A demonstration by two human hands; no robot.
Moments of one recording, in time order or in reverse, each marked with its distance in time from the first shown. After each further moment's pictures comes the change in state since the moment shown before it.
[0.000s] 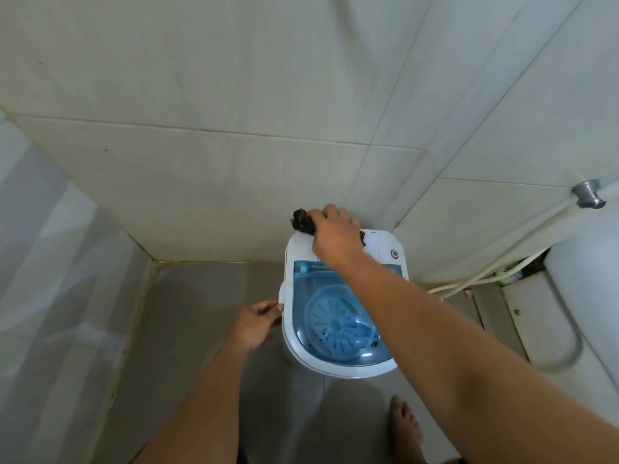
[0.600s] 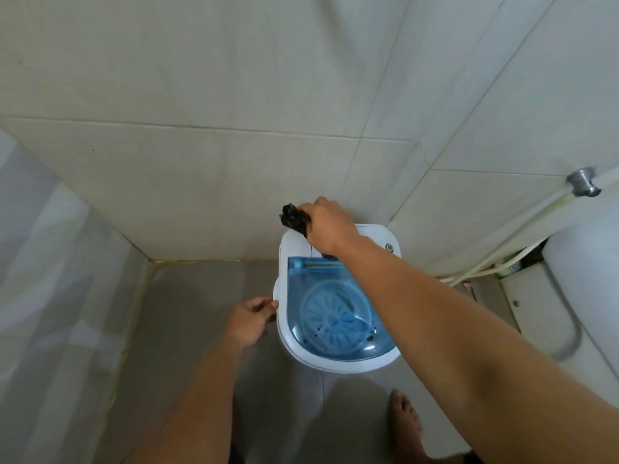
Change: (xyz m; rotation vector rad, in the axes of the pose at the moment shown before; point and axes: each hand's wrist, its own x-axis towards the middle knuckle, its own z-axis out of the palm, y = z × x) left_hand 0.001 -0.001 0.005 0.026 0.024 -0.004; right_hand 0.006 0.007 -0.014 0.165 -0.017 -0.073
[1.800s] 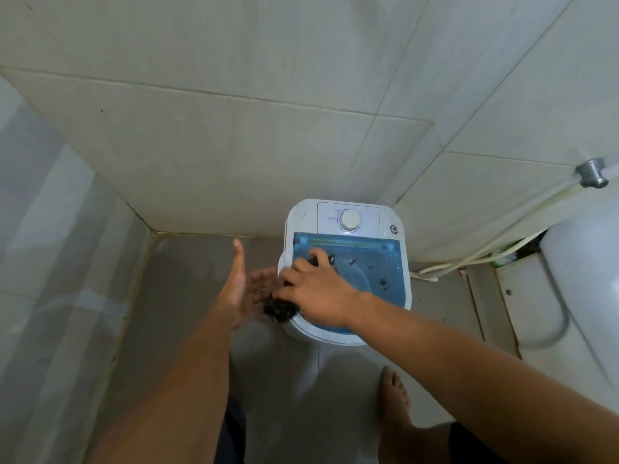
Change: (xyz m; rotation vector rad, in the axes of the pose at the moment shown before) left_hand -0.008 0.010 -0.023 -0.346 -0.221 -0.226; right_hand -0.135 -0.038 0.037 -0.372 -0.213 -0.696
